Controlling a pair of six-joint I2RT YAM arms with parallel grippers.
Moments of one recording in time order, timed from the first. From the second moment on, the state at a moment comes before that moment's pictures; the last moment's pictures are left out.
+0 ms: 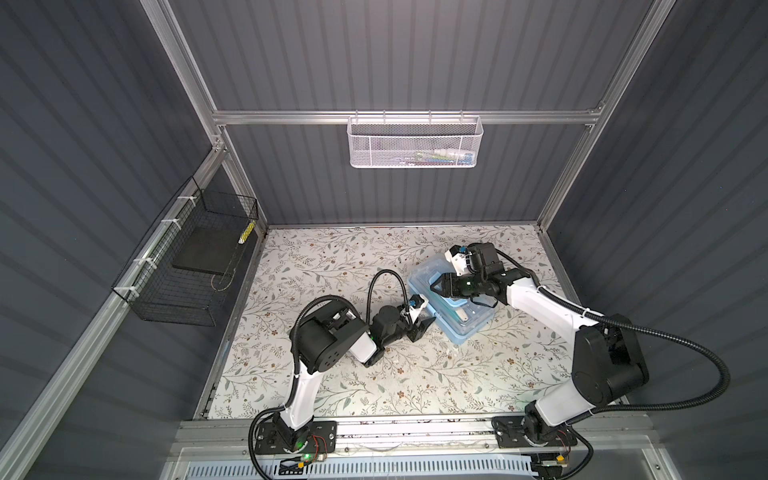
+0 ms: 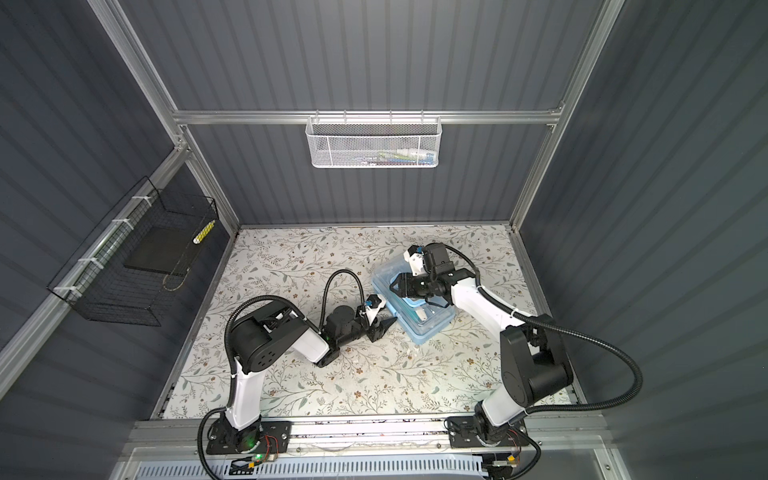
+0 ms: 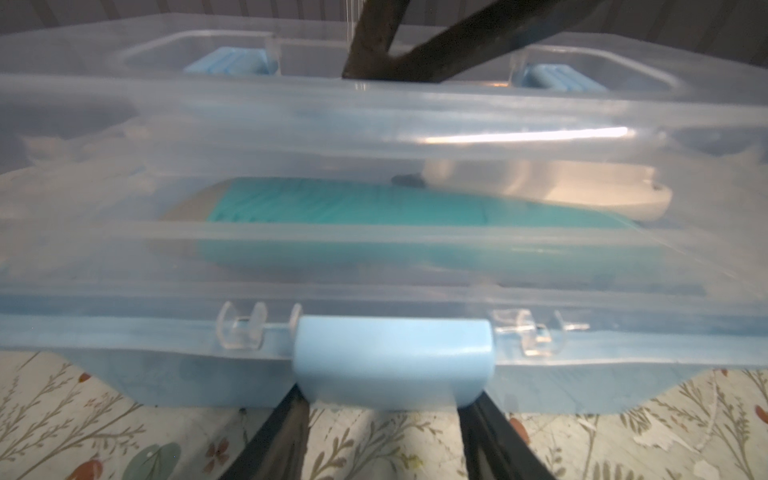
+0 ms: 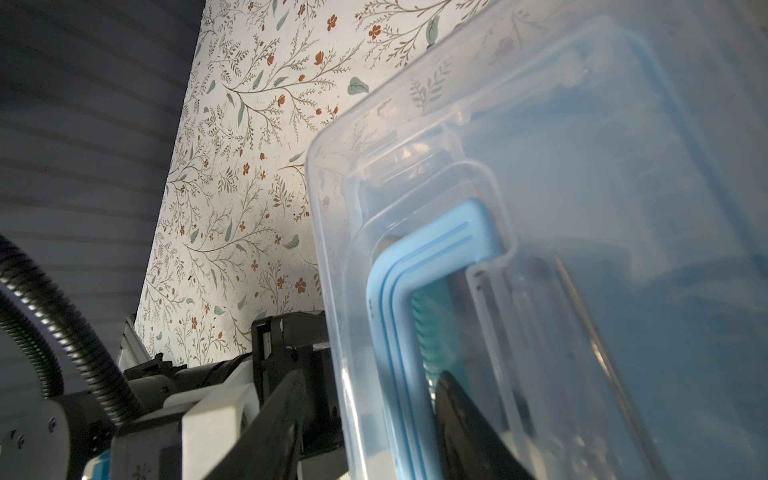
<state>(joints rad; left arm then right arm) -0.82 2.06 0.70 1.13 0.20 0.02 0.38 1.58 1.09 -0.38 -0.47 0.36</state>
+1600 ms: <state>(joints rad) -0.82 1.93 0.75 0.79 0.20 0.05 0.38 1.58 1.09 -0.38 -0.46 0.36</state>
